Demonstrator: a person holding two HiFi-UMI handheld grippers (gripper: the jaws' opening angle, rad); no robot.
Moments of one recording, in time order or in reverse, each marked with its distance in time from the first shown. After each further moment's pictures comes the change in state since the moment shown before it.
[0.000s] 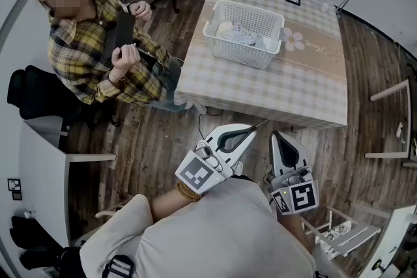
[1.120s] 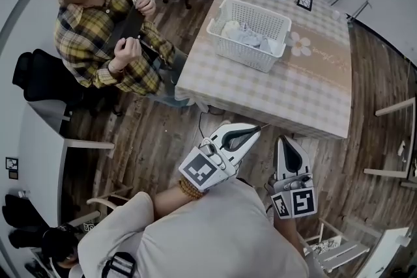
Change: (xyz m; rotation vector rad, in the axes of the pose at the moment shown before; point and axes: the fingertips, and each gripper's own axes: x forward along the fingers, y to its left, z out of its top) left arm 0.042 -0.003 -0.020 -0.011 0.010 0.041; right arm -0.012 -0.050 -0.018 0.049 -0.012 -0.015
